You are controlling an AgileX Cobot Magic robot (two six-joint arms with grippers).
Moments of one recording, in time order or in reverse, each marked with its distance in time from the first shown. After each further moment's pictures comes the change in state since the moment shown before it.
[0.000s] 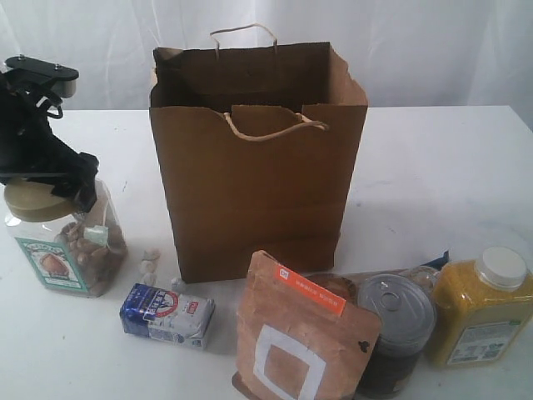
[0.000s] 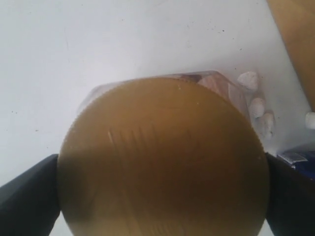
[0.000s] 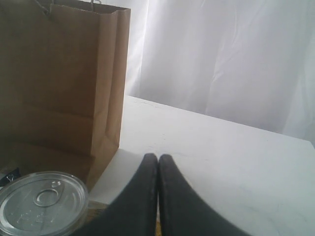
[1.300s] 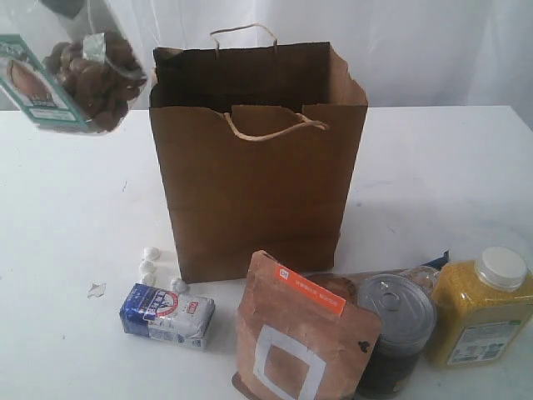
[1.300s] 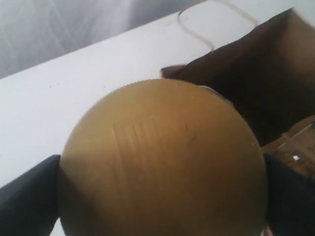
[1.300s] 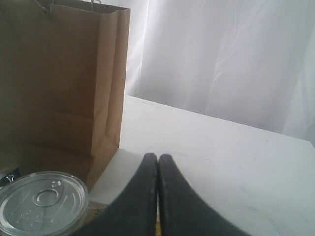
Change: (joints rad) left arm 0.000 -0.290 -0.507 -0.272 0.244 0.139; right arm 0.000 0.000 0.000 0.000 0.000 0.000
